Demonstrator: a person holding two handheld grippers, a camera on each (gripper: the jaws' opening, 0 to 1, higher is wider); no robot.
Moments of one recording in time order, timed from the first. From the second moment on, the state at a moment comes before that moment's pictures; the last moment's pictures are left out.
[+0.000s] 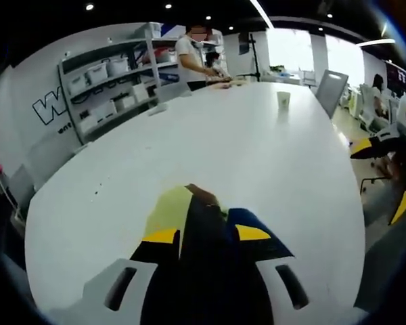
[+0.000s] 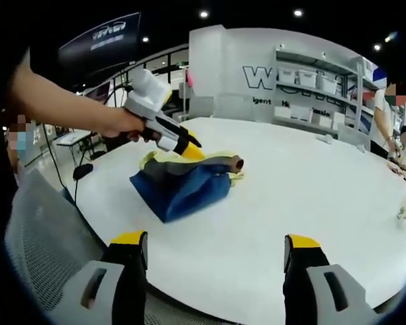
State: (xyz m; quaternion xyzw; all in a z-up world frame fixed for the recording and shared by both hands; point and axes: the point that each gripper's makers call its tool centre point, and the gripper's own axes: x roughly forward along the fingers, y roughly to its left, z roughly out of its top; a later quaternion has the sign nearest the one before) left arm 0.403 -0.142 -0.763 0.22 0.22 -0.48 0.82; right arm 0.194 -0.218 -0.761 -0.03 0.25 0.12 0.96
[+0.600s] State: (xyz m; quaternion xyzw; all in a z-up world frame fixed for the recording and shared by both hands) left arm 0.402 -0.168 -0.778 0.23 0.23 -0.51 0.80; right arm 0.193 -0.220 -0.762 -0.03 0.26 0.12 0.96
